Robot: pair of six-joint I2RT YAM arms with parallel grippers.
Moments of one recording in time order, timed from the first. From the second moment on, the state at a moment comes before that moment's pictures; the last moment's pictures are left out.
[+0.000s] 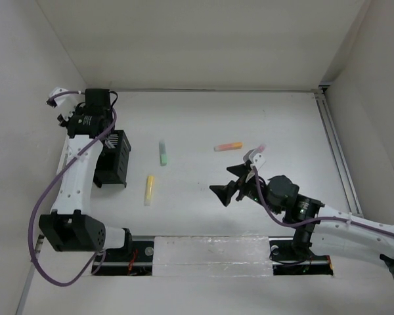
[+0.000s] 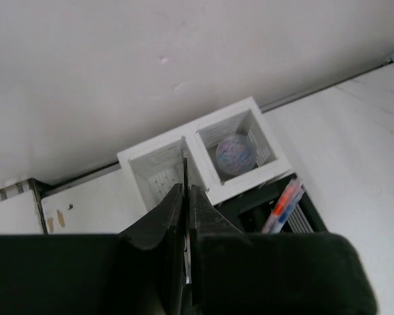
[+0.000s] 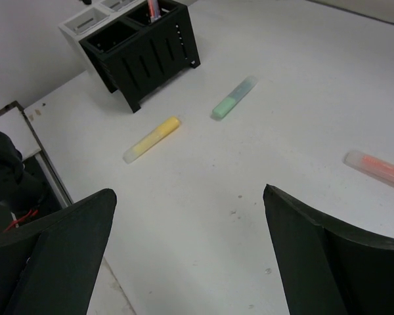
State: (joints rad) left arm -0.02 1.29 1.41 -0.95 -1.02 -0.76; right arm 1.10 0.78 0.55 0.17 0.22 0.21
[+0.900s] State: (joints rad) left arm 0.00 1.32 1.10 -0.07 -1.20 -0.02; right arm 1.10 0.90 0.55 0.27 0.14 0.23
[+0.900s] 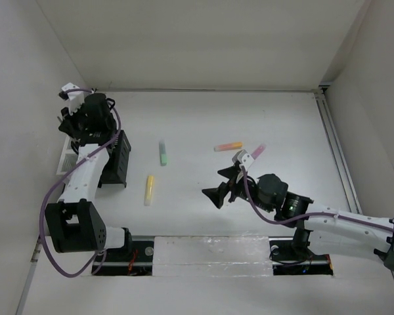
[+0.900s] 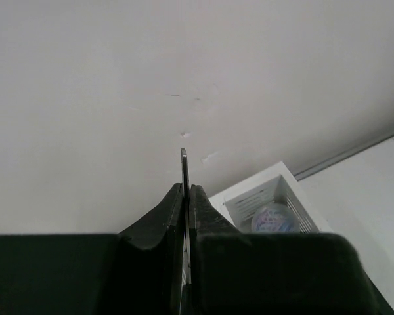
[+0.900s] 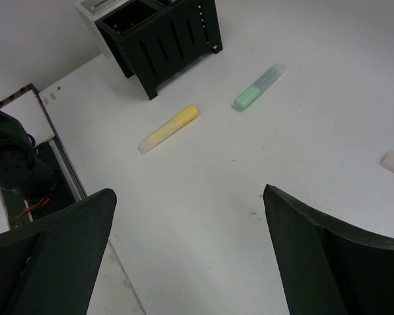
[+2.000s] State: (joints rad) left arm 0.11 1.41 1.01 0.16 -1.31 -0.05; right arm 1.12 1.01 0.70 0.10 0.09 0.29
